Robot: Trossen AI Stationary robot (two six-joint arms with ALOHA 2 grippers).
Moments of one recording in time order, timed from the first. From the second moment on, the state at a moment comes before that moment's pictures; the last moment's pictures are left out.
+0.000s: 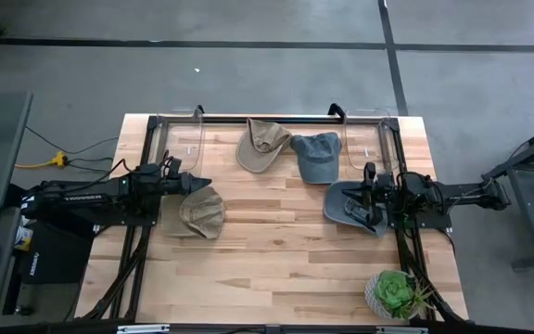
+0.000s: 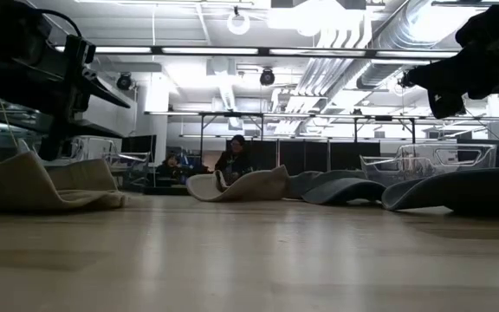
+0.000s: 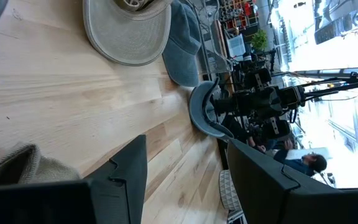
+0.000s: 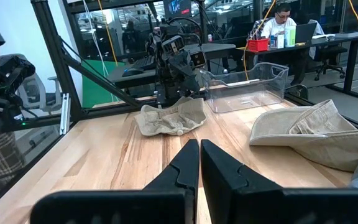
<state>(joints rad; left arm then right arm) 0.19 0.28 0.05 0.02 -0.06 -1.26 0.06 0.04 0.01 0.05 0.12 0.16</state>
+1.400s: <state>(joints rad) 0.19 0.28 0.09 0.13 0.07 -1.17 0.06 0.04 0.01 0.05 0.12 0.16</state>
